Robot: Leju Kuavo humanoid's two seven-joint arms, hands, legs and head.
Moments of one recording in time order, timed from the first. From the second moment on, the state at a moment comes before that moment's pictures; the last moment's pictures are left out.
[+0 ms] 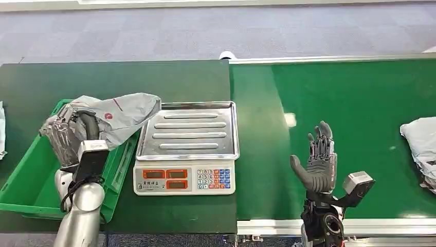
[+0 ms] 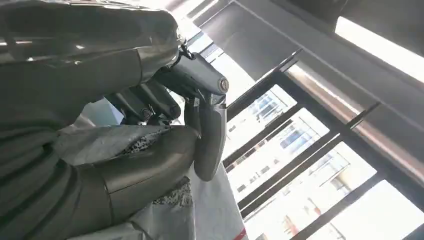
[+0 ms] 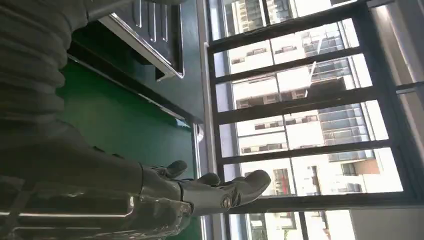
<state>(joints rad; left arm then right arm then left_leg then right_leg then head) -0.24 -0.09 0.08 -1.49 -0.65 0.60 -0.49 -0.14 0.18 -0.11 -1.29 -0.02 0.09 -0.56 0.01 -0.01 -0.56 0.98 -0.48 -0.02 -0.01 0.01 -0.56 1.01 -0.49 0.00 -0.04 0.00</state>
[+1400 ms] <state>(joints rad) -0.17 -0.10 0.00 -1.68 -0.06 0.29 -0.70 -0.14 0.18 -0.09 -1.29 0.00 0.09 -0.57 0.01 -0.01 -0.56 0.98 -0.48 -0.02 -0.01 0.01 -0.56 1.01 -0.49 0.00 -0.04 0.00</state>
